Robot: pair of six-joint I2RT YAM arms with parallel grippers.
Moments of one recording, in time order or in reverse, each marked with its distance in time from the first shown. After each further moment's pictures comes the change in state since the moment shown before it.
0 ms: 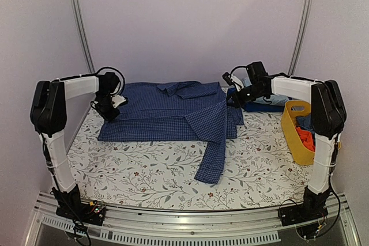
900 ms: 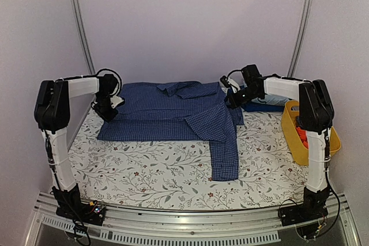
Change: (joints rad) left arm 0.037 0.089 0.050 0.028 -0.036 -0.025; right arm -0.015 0.169 0.146 -0.038 0.016 0.034
